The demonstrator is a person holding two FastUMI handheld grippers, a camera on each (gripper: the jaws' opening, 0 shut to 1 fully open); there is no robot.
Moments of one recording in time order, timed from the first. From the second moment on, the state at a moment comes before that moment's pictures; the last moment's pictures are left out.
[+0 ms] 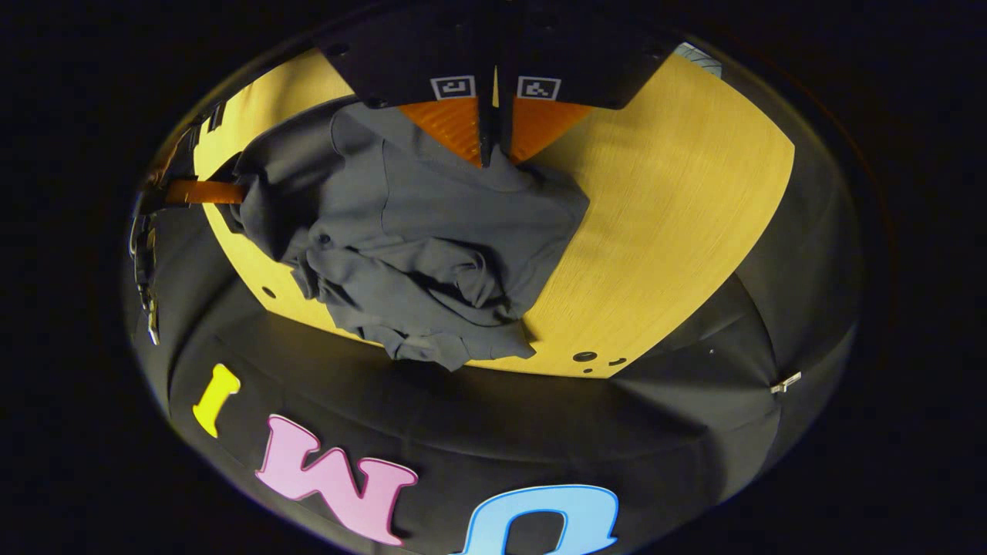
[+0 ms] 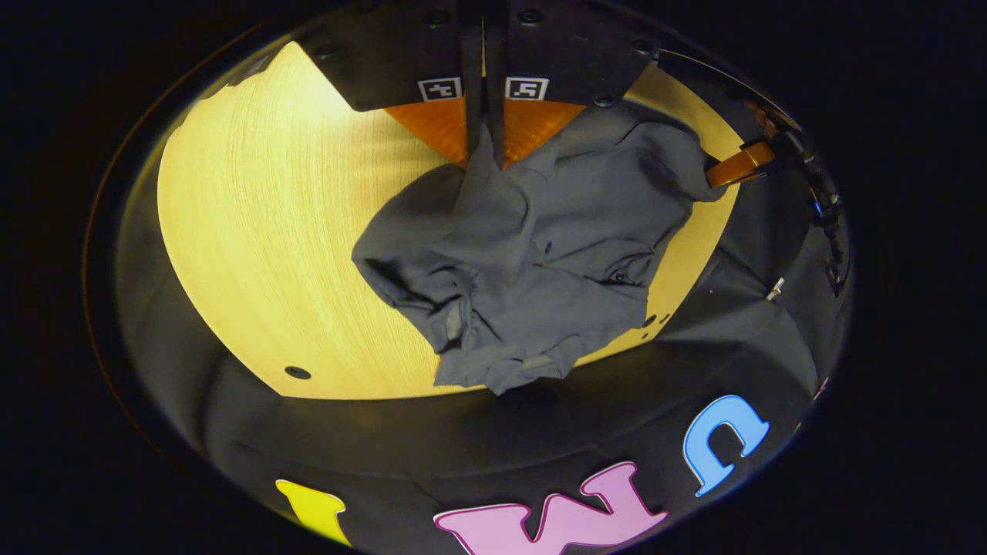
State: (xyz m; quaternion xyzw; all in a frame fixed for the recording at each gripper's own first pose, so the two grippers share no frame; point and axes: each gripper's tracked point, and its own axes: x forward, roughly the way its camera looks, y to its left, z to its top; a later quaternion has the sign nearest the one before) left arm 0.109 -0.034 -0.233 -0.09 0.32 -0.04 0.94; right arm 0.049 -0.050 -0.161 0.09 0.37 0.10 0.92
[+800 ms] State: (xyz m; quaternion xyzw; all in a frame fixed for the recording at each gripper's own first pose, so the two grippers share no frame) left arm 0.257 -0.038 -0.118 -0.09 0.21 -0.05 0.97; right arm 0.186 -0.051 -0.087 0.06 0.28 0.12 0.95
